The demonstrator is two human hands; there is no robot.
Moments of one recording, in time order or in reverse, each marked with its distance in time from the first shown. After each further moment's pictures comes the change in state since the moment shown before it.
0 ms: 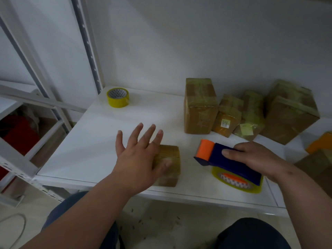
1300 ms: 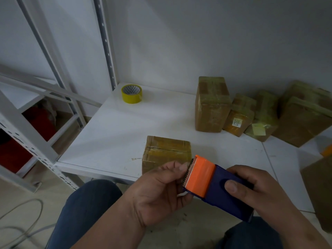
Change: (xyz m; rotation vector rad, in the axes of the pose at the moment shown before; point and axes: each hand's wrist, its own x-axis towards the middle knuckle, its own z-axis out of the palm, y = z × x) left_hand -0.056 0.042 -0.023 -2.212 -0.651 -0.531; right_hand -0.097 -0.026 0.053 0.353 -0.015 -0.384
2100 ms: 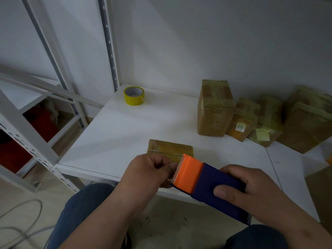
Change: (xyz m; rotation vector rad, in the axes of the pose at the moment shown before) left_hand -0.012 0.028 0.007 0.818 0.579 0.354; right_hand 0.020 -0.011 -0.001 -0.165 -0.116 -0.047
